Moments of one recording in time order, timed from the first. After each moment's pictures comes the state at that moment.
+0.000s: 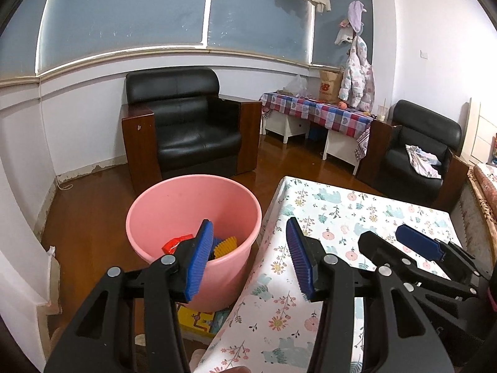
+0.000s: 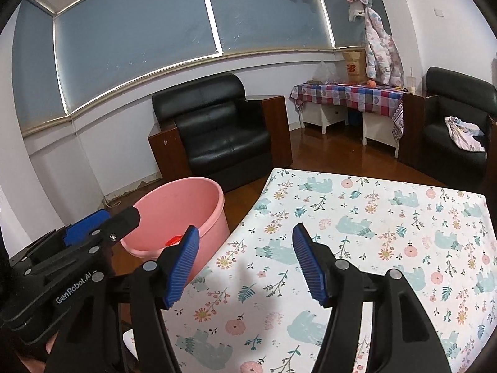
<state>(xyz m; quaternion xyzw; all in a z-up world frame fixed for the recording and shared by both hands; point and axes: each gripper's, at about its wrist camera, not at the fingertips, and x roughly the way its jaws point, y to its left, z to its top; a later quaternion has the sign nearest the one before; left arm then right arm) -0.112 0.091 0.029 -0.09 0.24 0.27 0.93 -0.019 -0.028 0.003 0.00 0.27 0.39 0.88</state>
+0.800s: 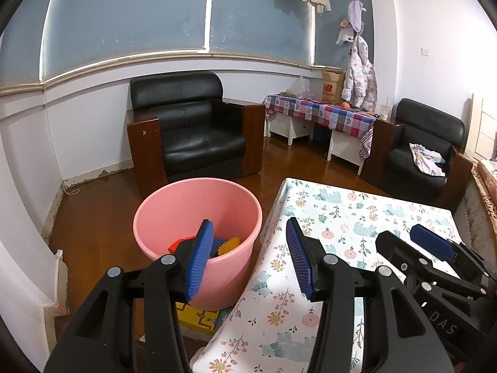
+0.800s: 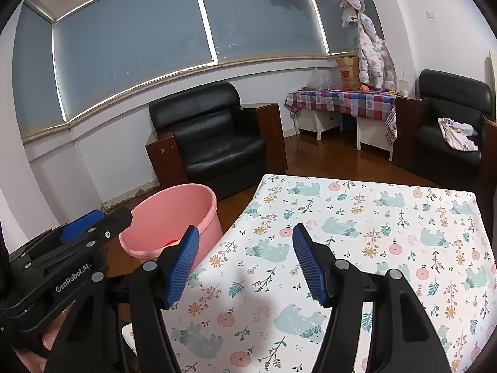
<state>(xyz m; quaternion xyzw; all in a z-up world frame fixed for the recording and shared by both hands) -0.117 0.081 0.033 -0.08 0.24 0.28 0.93 -0.025 -0.050 0.009 0.01 0.26 0.38 0.88</state>
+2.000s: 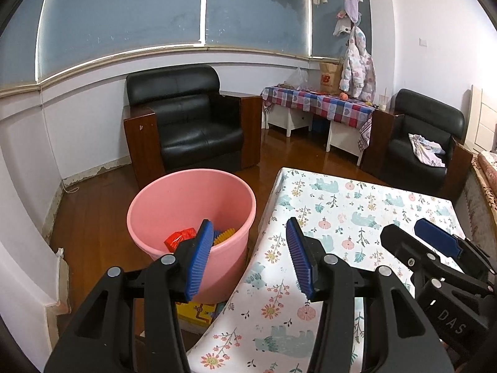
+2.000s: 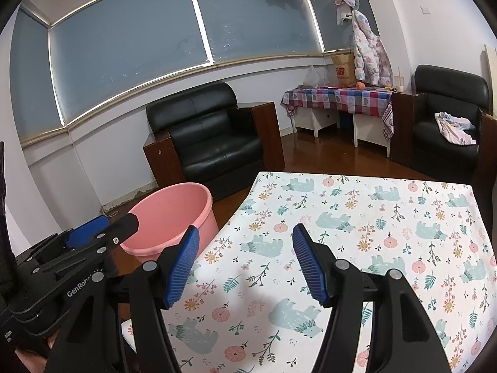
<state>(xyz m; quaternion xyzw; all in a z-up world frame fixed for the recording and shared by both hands) -0.111 0.075 0.024 -0.07 0.26 0.28 0.92 -0.025 -0.064 0.008 0.02 0.27 0.38 0.88</state>
